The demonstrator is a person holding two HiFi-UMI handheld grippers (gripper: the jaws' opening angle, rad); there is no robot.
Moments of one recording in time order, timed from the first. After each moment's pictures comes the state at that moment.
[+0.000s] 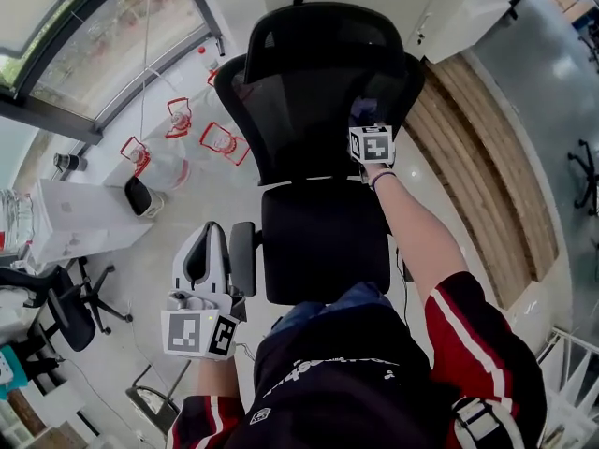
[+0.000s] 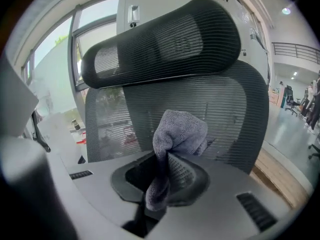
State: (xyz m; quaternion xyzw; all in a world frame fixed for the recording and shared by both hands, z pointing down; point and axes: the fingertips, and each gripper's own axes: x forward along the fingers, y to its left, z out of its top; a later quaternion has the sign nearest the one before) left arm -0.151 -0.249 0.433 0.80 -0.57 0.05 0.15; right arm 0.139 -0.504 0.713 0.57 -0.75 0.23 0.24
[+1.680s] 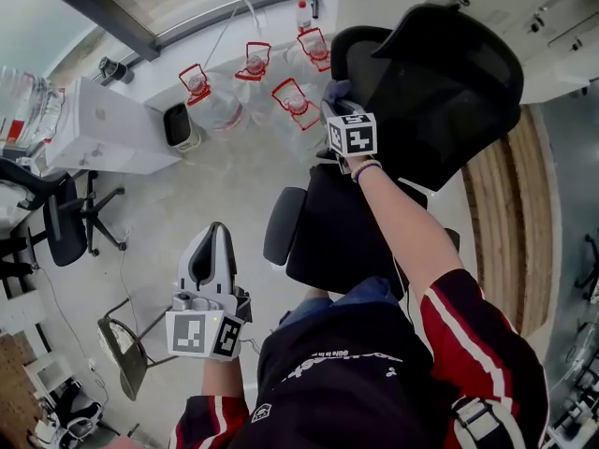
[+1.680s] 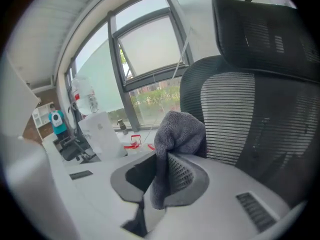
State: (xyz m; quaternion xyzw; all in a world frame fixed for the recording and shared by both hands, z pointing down) left arm -0.309 -0.167 0.456 0.69 -0.70 0.05 0.18; right arm -0.208 -0.480 0.706 0.37 -0.88 0.21 0.21
